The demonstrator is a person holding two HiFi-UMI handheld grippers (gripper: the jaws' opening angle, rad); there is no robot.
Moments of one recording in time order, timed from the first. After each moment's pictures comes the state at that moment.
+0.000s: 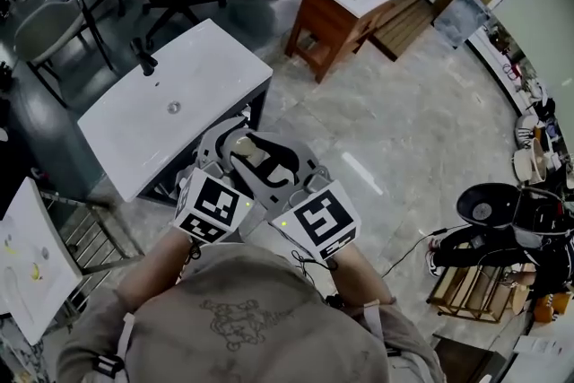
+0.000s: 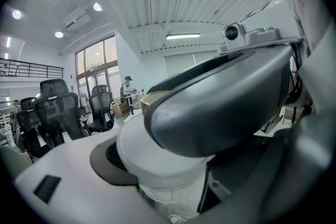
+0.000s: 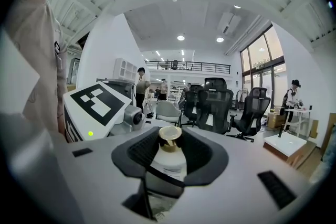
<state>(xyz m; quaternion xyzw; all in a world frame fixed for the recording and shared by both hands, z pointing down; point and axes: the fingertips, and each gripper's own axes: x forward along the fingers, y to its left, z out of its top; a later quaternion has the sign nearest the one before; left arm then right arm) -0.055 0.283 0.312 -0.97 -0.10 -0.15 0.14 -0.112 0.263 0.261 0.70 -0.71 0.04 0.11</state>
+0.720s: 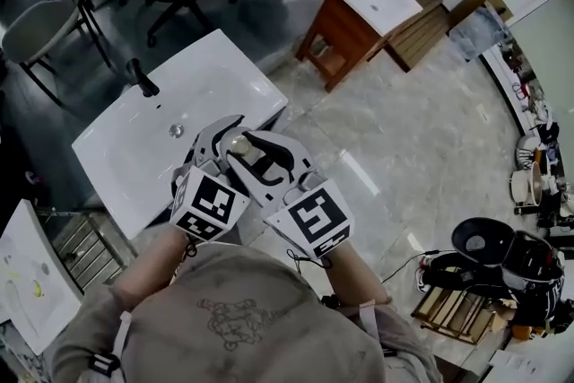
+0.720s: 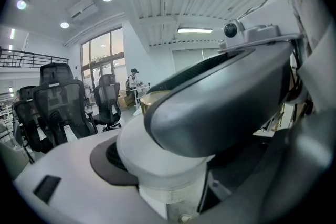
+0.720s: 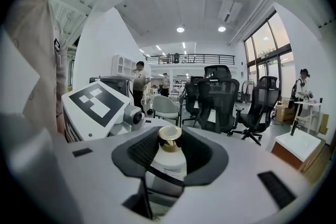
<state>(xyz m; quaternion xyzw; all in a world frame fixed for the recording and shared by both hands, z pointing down) 0.045 0.138 0.323 -0.97 -0.08 -0.18 0.11 -0.010 0.118 0.270 0.67 -0.73 0.08 0.11</state>
